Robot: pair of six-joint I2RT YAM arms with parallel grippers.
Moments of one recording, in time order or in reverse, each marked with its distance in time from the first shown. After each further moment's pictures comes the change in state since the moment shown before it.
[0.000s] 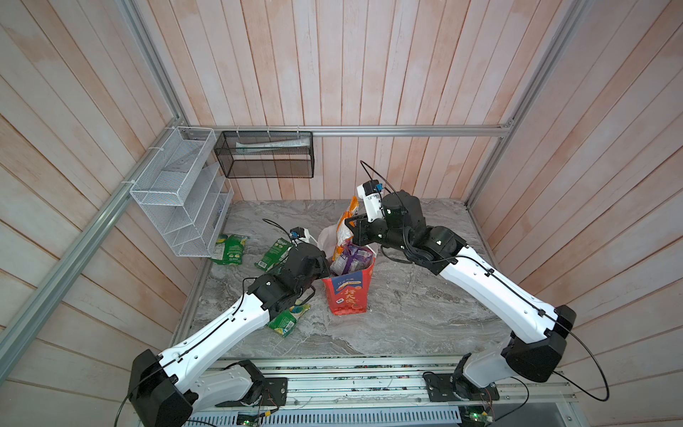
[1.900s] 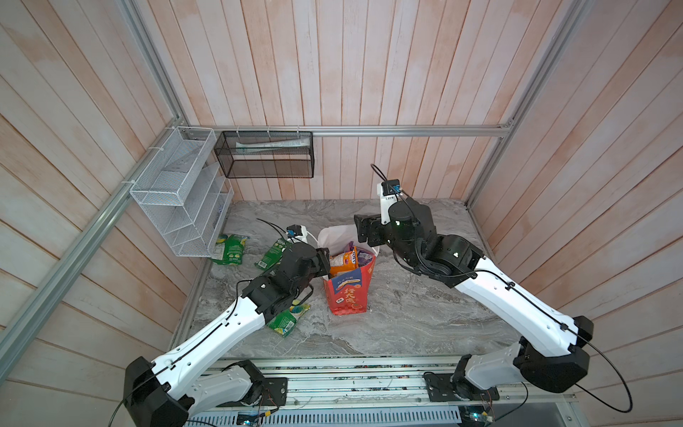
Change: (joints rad) left arm 0.000 -0.054 -0.003 0.038 -0.006 0.028; right arm 0.098 -0.092 -0.019 -0.080 0.489 -0.068
